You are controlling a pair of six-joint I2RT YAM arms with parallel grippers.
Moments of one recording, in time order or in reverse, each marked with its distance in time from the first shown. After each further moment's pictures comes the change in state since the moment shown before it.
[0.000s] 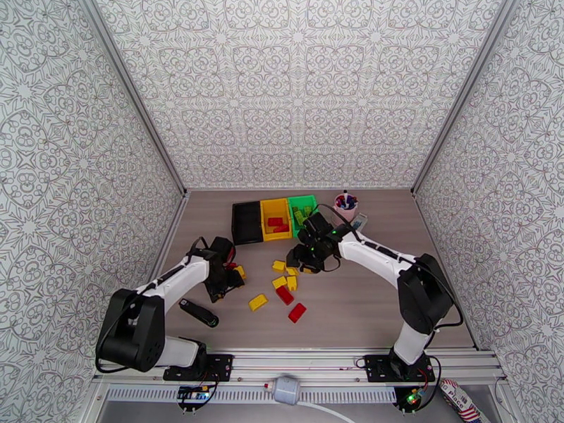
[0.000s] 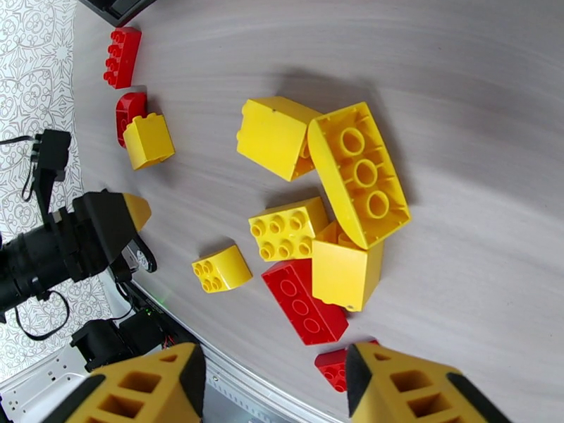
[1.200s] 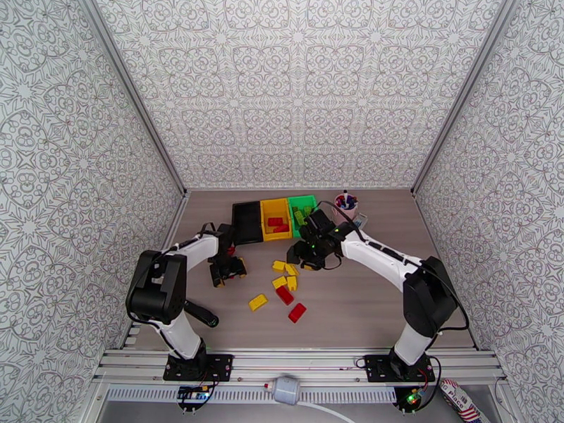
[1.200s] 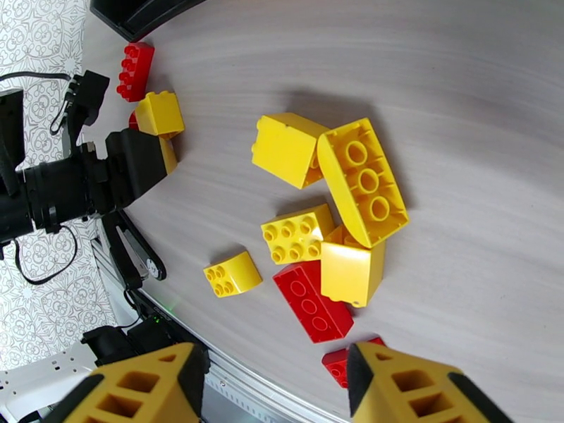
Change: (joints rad) left arm 0.071 0.306 0.245 -0.024 -0.011 0.187; right arm 0.000 -0.032 0.022 -0.016 0.032 0.023
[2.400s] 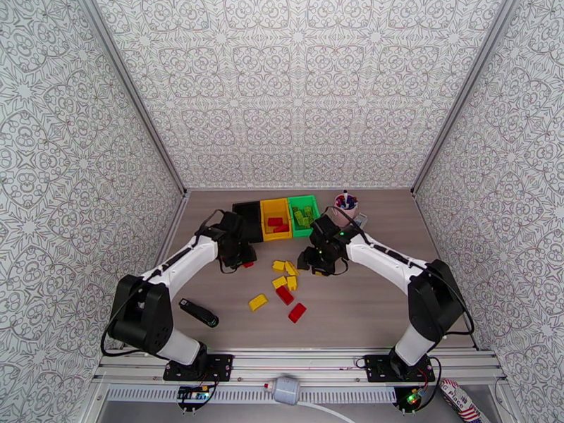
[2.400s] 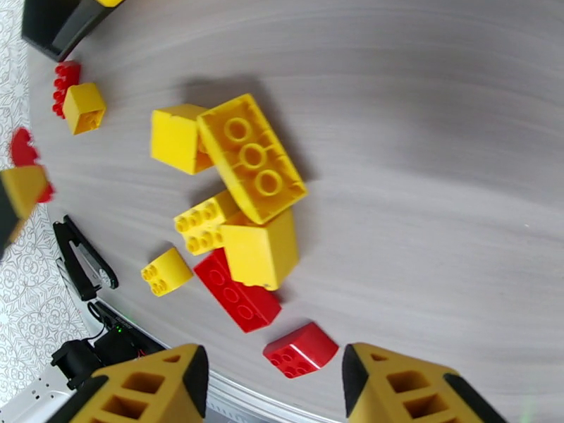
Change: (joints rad) left arm -0.154 -0.183 0.131 0.067 0.147 -0.017; right arm -0.034 -0.045 -0.089 -0.072 0.098 -0.001
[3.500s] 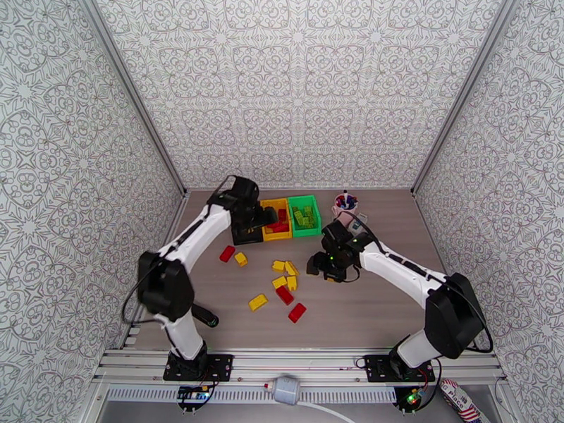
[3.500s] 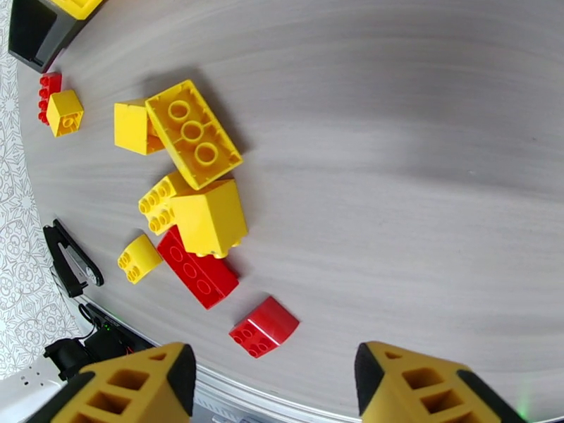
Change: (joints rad) left arm -0.037 0.124 0.330 -0.048 -0.028 0.017; right arm -0.008 -0.119 -0.130 0.005 0.023 0.018
